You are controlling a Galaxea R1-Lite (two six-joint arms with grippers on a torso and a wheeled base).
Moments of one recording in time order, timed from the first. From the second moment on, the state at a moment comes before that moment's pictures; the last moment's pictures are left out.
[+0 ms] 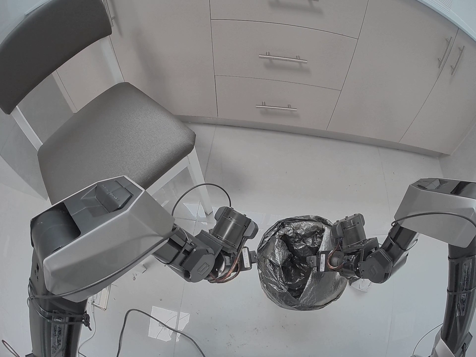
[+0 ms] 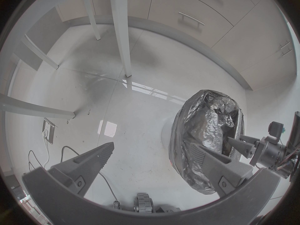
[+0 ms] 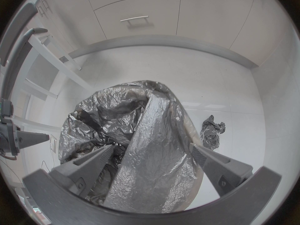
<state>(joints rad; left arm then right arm) -0.70 2.37 -1.25 -0.19 0.24 -0.69 0.40 2.32 -0.78 -0.73 -0.25 0.31</state>
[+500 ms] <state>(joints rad) -0.69 2.38 -1.25 -0.19 0.23 -0.70 0.43 2.23 -0.78 -0.70 -0.34 0.26</state>
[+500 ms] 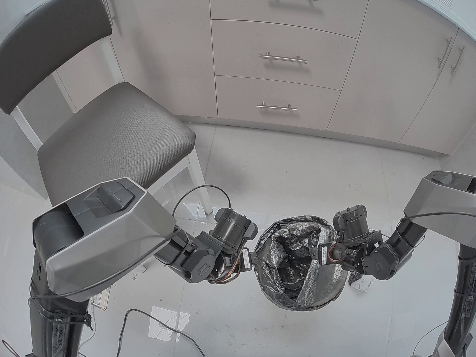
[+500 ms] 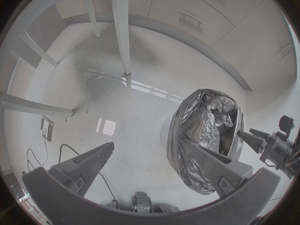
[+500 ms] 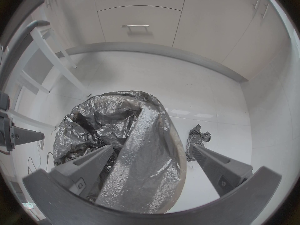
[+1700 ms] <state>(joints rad) -0.69 2.39 -1.25 -0.19 0.22 -0.70 0.50 2.34 -0.80 -0.68 -0.53 0.19</state>
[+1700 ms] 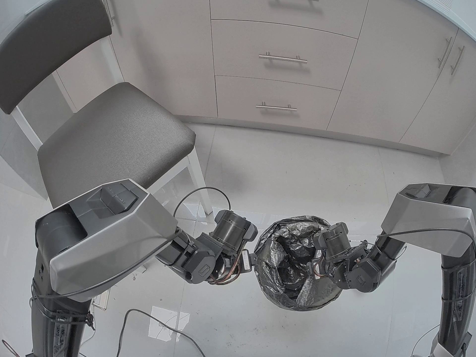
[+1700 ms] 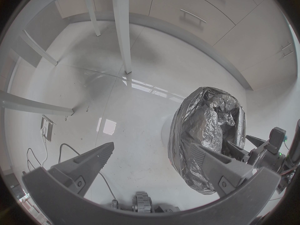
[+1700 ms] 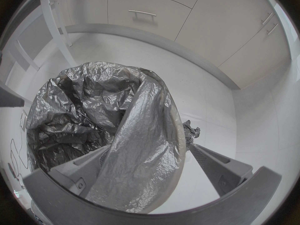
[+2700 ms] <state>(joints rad) -0.70 2.40 -1.24 -0.22 0.22 -0.70 0.42 2.28 -0.61 -0.70 -0.57 0.22</state>
